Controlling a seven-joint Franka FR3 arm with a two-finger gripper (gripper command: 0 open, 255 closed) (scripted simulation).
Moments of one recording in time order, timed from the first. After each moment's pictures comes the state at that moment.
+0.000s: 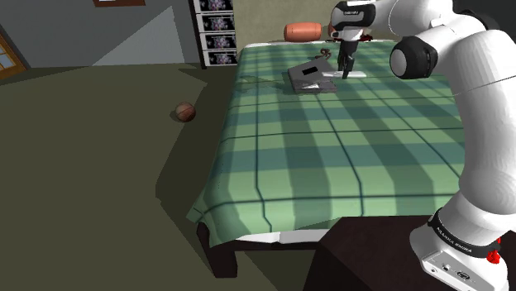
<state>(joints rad) -0.31 0.77 -0.42 -0.97 0.28 1.70 -1.54</state>
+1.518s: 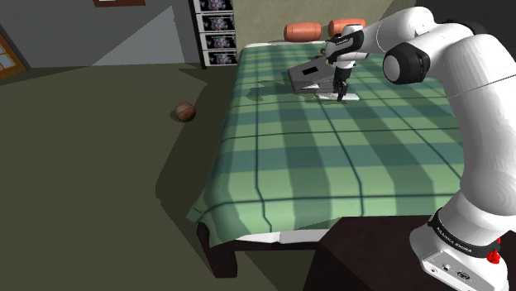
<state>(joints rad) -0.28 0.82 -0.41 -1.21 0.31 1.97 -1.57</state>
